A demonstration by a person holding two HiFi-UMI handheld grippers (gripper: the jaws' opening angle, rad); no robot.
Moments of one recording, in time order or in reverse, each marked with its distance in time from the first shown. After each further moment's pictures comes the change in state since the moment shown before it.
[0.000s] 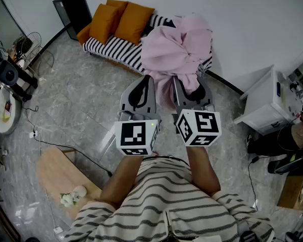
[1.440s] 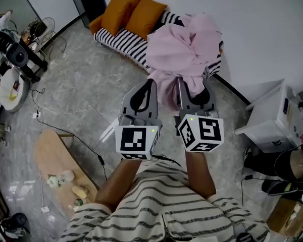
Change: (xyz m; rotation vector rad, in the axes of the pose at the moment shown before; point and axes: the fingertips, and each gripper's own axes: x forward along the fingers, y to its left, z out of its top) left arm 0.038 -0.083 -0.024 0.040 0.035 0.097; right arm -0.010 -0.094 -0.002 0.069 -0.028 0.097
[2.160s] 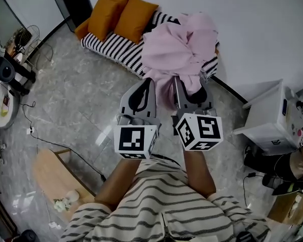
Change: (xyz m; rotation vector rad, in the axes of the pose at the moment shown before) left arm 0.111 0.079 -0.033 -0.059 0.001 -0.070; right arm 0.128 -0.010 -0.032 0.010 0.026 -0.055
